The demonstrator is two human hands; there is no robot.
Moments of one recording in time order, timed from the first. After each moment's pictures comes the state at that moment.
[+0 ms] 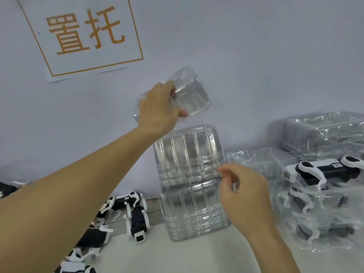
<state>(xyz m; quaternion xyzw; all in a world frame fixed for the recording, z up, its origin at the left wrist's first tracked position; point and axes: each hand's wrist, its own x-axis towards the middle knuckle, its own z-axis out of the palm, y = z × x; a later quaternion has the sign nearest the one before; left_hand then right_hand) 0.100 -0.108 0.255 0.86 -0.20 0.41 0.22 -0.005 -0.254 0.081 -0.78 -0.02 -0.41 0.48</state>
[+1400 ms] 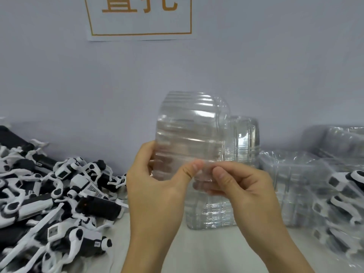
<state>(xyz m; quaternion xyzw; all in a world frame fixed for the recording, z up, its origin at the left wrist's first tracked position) -0.038 -0.036 0.121 0.65 -0.12 0.37 0.65 -0.027 -0.174 0.102 -0.61 -0.23 -0.21 0.73</state>
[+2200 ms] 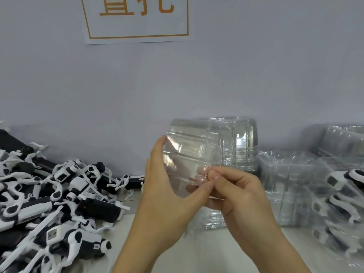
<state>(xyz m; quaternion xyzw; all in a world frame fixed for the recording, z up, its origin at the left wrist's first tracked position) -0.035 -0.028 0.107 0.78 -0.14 0.23 0.56 -0.027 -0.172 0.101 -0.56 -0.16 -0.09 0.81</state>
